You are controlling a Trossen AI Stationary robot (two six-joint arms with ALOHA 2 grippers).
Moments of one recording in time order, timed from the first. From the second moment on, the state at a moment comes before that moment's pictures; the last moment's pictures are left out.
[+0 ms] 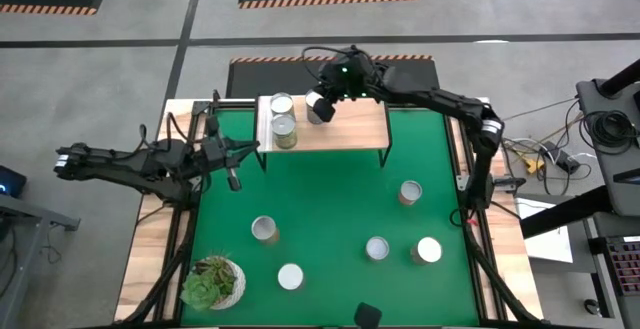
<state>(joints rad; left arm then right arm) -0.11 0.62 0.60 0.04 -0.50 0.29 -0.46 1.88 1.88 -0.55 0.00 -0.08</state>
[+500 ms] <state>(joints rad) -0.11 0.62 0.60 0.00 -0.50 0.24 -0.45 1.93 1.91 -0.65 -0.01 -0.16</state>
